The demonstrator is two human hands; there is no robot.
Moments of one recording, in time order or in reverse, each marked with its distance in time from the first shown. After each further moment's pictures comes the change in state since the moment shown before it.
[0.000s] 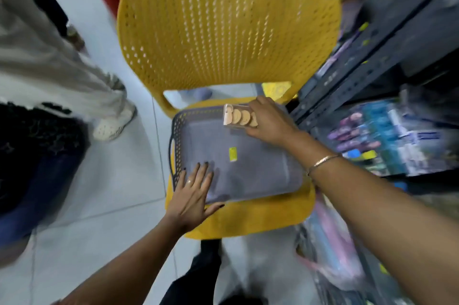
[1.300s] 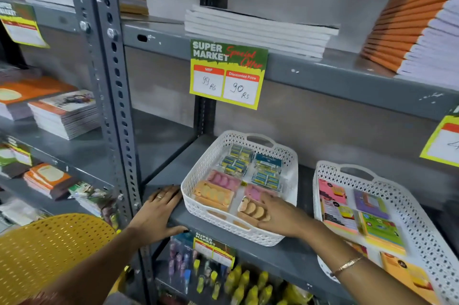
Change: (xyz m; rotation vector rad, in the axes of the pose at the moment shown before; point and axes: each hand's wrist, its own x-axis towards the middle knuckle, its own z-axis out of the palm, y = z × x) left_hand 0.236 0.264 -0.314 0.183 0.410 1.021; right_hand -0.366 0.054 -0.277 0.087 0.267 0.950
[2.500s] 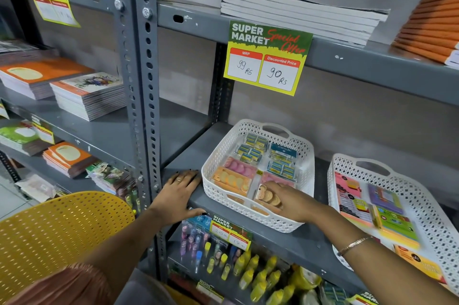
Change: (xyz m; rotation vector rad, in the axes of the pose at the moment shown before) left_hand -0.001 0.001 -0.001 0.021 -0.029 -0.024; right_hand 0.023 0.007 0.015 -0.090 -0.001 -0.112
